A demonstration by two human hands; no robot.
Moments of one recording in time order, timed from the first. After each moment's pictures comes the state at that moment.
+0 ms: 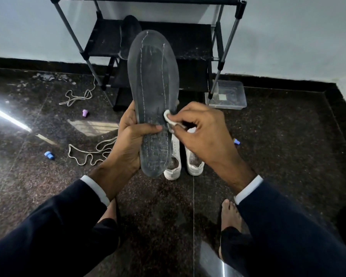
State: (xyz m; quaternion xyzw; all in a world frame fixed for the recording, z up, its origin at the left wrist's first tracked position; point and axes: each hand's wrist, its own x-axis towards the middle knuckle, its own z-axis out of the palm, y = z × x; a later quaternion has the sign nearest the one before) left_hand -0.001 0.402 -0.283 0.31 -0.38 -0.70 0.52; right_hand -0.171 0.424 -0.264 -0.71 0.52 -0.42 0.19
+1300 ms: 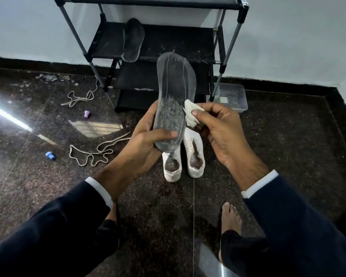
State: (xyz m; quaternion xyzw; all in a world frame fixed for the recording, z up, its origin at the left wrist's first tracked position) left_hand -0.011 0.406 -0.281 0.28 -0.41 -0.75 0.43; right_hand -0.185 0.413 -0.263 -0.33 0.57 -0.55 0.52
